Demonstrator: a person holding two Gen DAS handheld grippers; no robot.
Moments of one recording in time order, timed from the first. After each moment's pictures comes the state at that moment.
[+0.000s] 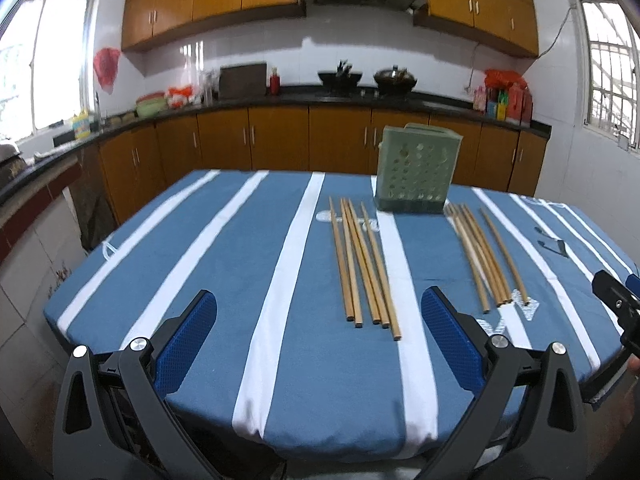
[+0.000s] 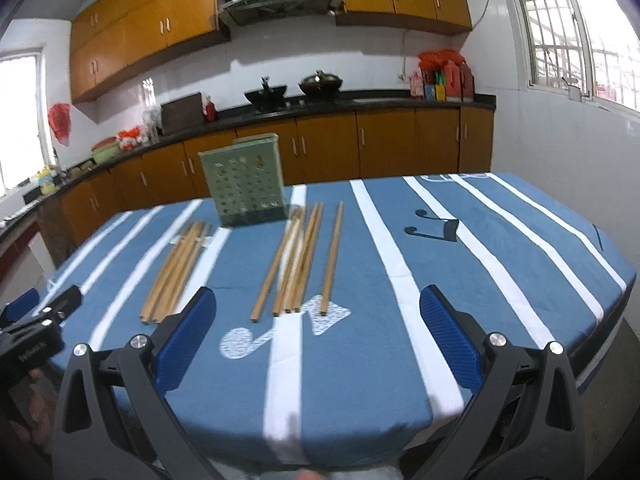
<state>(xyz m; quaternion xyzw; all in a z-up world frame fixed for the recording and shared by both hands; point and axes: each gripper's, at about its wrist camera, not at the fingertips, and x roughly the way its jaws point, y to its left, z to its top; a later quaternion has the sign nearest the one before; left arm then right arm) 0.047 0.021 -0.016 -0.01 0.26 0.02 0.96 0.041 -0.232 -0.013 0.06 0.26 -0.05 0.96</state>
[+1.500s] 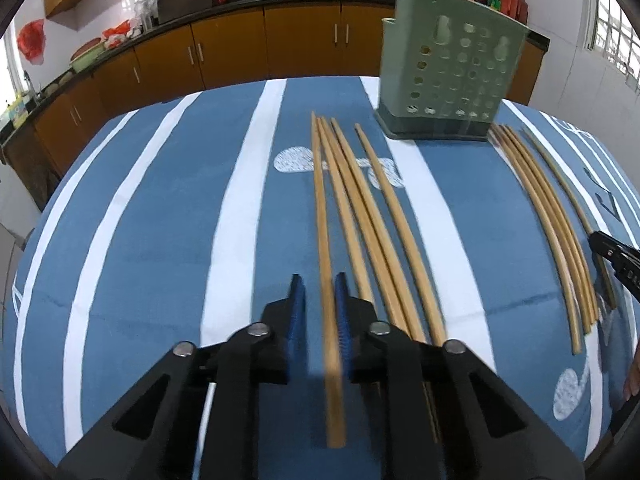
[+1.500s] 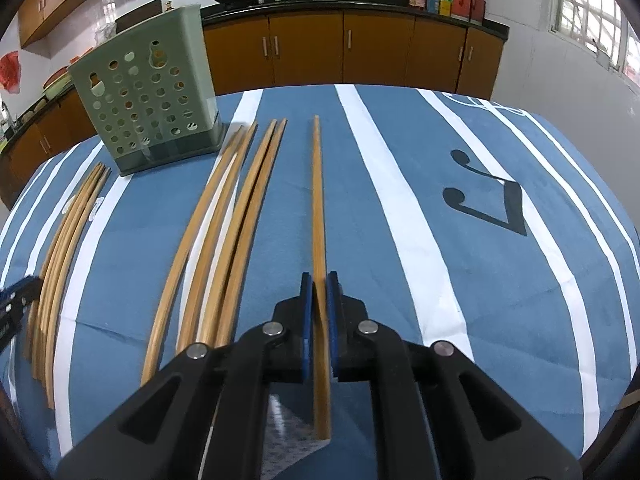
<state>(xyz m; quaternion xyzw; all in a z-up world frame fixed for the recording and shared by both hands) 0.211 0.022 -0.066 0.04 0.44 -0.03 0.90 0.218 -0.258 -0.086 0.05 0.42 -0.06 0.90</state>
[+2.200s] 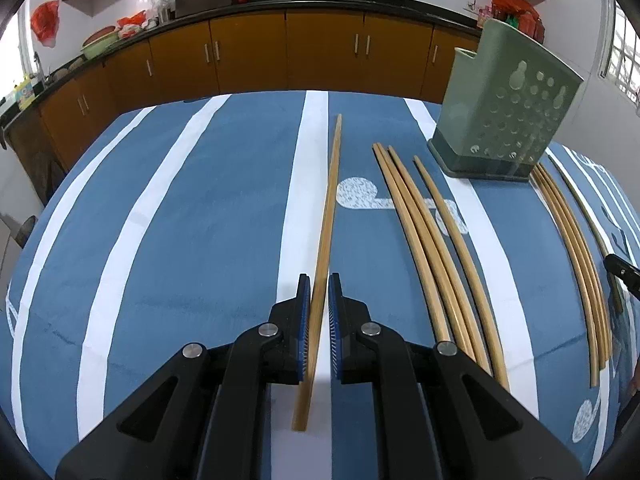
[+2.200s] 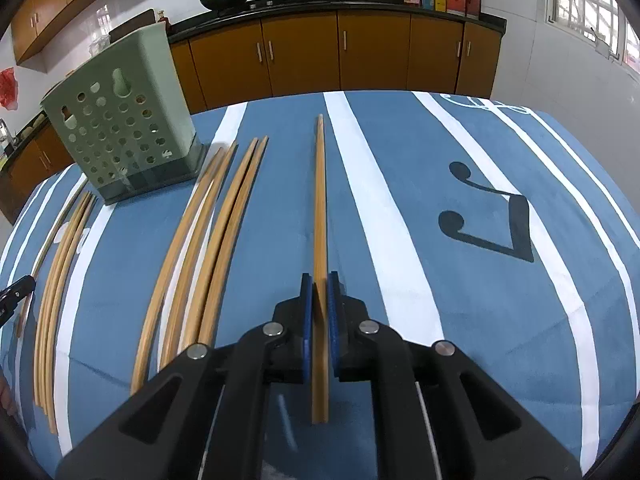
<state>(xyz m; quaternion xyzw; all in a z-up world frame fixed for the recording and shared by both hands) 0.236 0.061 -0.067 0.01 0.43 -0.02 0.90 0.238 -0.277 -0.085 0.08 0.42 -0.07 0.90</state>
